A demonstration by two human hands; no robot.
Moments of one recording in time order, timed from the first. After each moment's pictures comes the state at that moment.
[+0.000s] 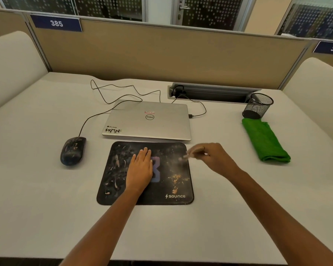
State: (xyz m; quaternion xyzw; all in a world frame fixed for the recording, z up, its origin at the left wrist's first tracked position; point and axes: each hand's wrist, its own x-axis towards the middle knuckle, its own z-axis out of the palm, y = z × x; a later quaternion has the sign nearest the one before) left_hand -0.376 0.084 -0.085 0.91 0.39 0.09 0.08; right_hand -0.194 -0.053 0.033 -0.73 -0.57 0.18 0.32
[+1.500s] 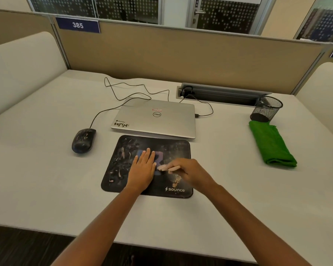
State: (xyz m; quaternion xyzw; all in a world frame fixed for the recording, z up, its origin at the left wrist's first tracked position) left_hand -0.389 0.059 -0.079 0.90 0.42 0.02 0.09; right_hand -0.250 -0.060 0.001 -0.63 -0.67 0.22 0.31
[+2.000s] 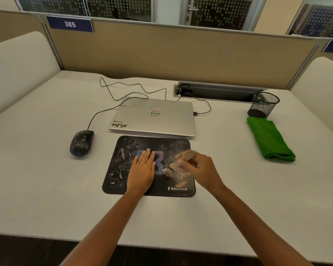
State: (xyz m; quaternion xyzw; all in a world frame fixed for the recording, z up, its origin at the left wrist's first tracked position) left_hand -0.397 0.057 -0.084 0.91 0.40 0.07 0.08; right_hand -0.254 -0.071 0.007 -0.67 -0.51 0.25 0.48
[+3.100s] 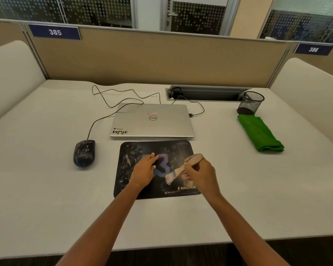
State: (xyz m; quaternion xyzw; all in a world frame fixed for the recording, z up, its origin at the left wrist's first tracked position) left_hand -0.409 0.089 -0.063 0.90 0.34 0.08 0.25; right_hand -0.304 -0.070 0.005 -0.76 -0.33 0.20 0.52
